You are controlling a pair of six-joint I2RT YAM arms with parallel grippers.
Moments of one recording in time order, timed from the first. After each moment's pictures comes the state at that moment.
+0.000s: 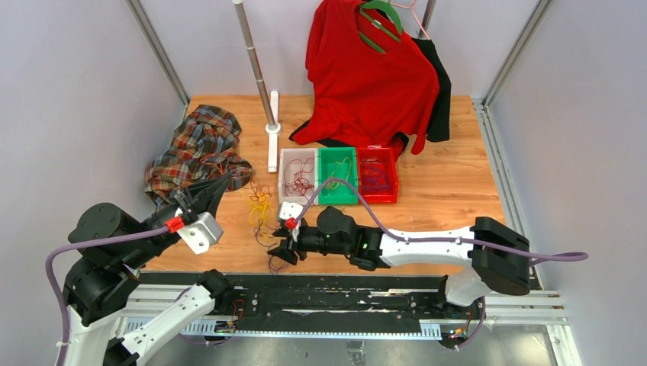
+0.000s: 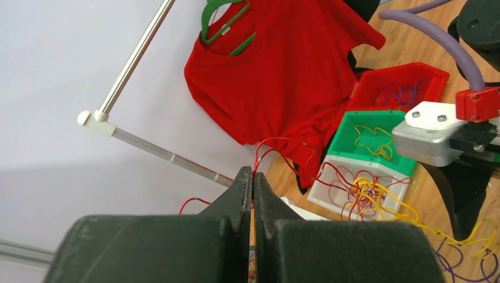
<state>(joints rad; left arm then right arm) -0.62 0.53 1.31 -0.73 0.24 0.84 1.29 1.49 0.85 0.45 -0.15 0.00</state>
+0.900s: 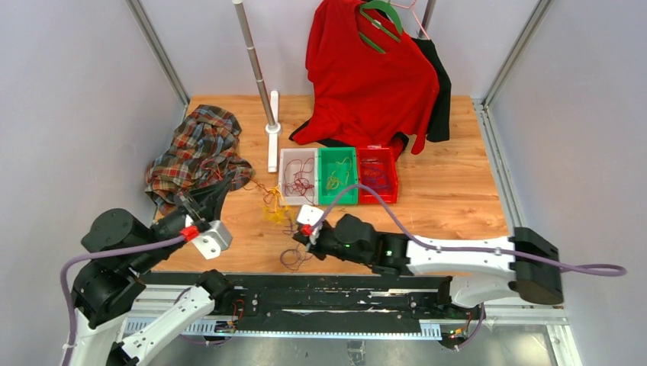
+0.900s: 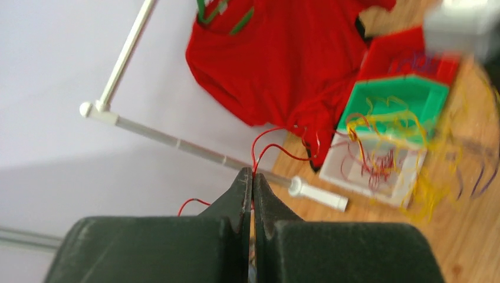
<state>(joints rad) -0.62 0.49 1.25 -0.74 0.22 0.91 1.35 1.34 0.82 0.27 0.11 -0.09</state>
